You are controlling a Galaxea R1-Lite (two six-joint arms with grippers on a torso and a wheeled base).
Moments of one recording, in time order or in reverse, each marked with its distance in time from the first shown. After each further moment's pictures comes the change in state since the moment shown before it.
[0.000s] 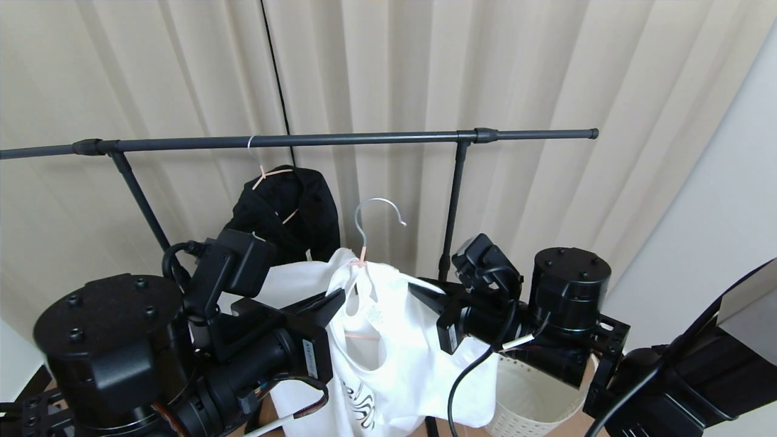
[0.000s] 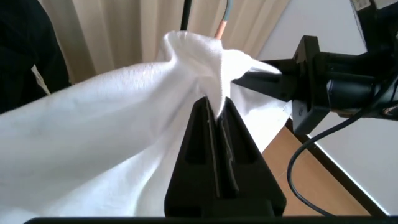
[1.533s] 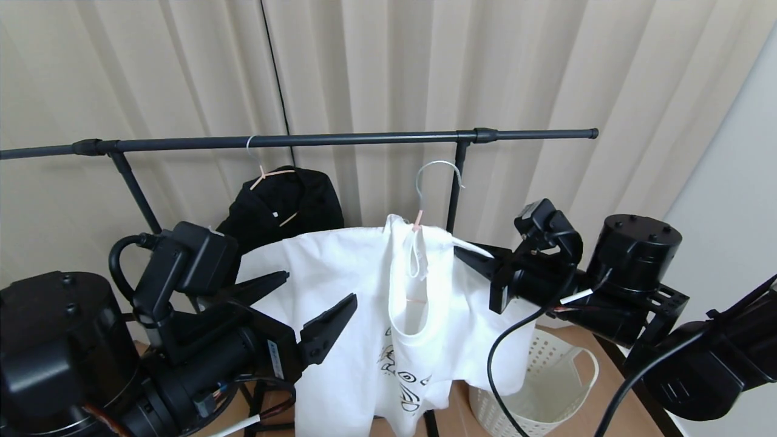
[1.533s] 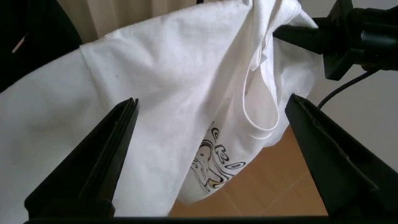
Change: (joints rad) left arm 0.063 -0.091 0.041 -0.001 -0.052 0.077; right arm -0.228 -0.069 0.018 -0.039 0.197 -0.049
